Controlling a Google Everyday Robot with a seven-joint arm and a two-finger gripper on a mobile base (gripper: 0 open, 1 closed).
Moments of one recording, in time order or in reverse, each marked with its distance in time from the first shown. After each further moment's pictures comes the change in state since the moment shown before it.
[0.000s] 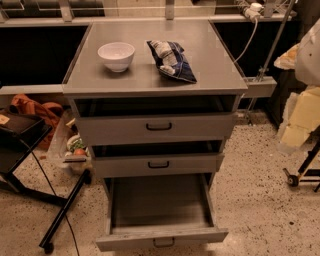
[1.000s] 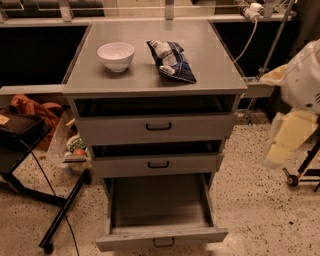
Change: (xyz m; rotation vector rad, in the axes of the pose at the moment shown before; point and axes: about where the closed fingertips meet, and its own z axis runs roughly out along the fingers) arm -0.007 0.014 0.033 -0.010 -0.077 -0.029
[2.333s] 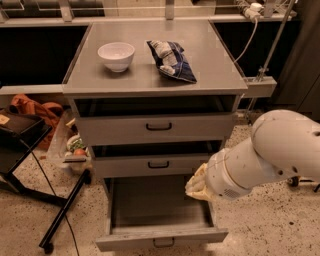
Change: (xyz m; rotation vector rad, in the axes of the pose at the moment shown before) arm -0.049 0.112 0.196 -0.174 -0.249 -0.005
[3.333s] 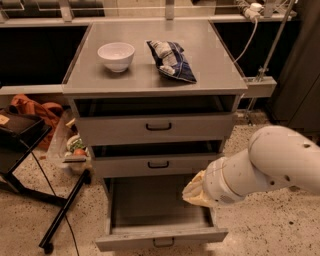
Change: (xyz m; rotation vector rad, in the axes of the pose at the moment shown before) arm 0.014 -0.004 0.030 0.004 -0.051 0.029
